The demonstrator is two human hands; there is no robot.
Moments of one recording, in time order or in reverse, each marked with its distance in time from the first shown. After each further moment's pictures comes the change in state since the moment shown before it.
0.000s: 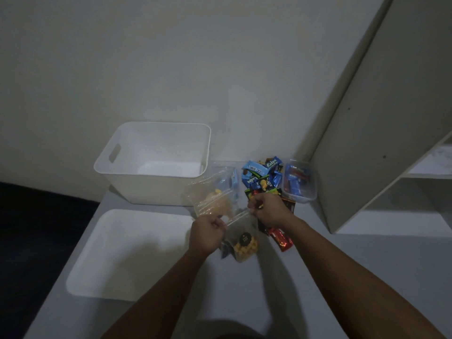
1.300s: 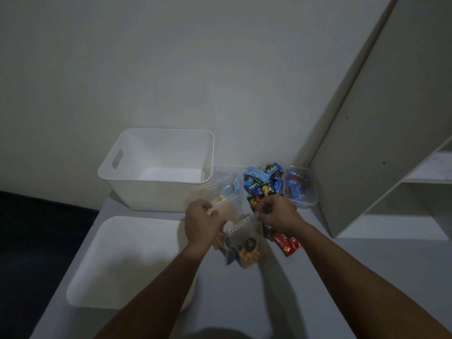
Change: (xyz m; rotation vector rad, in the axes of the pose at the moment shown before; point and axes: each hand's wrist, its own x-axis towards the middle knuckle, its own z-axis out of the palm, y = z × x) left_hand 0.023 0.009 -0.026 -0.036 0.275 0.064; right_hand -0.016 -0.015 -0.008 -0.011 0.079 0.024
